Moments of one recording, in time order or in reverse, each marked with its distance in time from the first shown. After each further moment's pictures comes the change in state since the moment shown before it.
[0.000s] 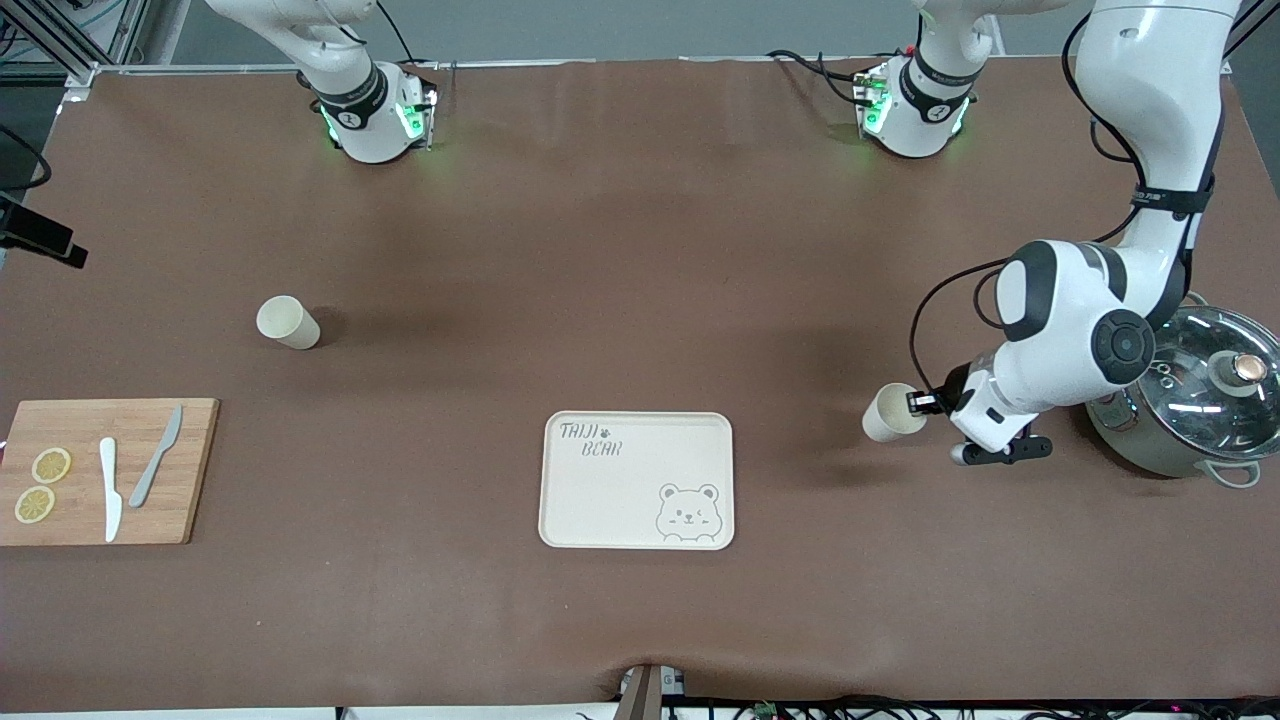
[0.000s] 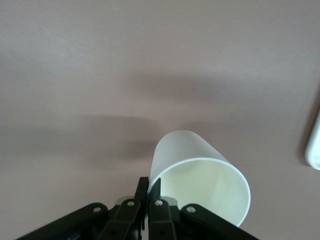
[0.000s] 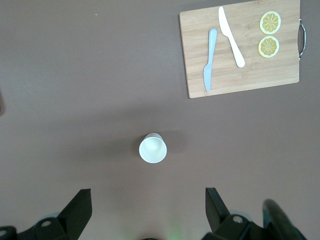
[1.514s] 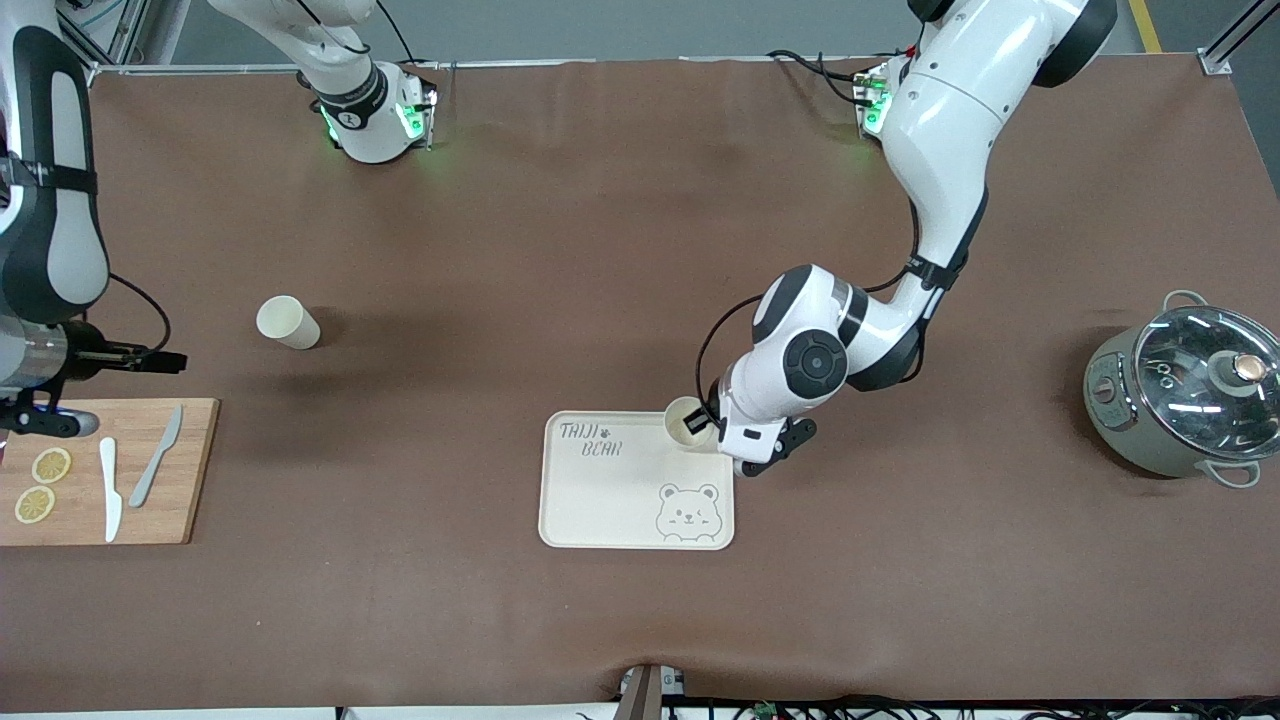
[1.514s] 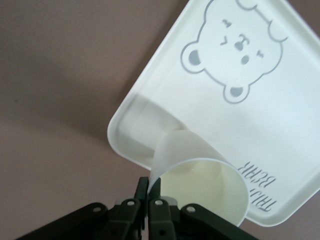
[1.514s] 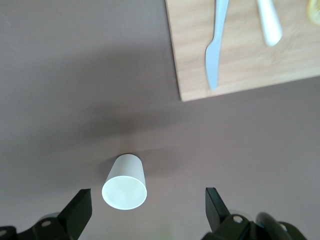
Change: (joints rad) left arm -0.383 0.365 -0.043 0.429 -0.004 0.048 -0.815; right arm -0.072 0.309 0.000 -0.192 -0.009 0.286 0.000
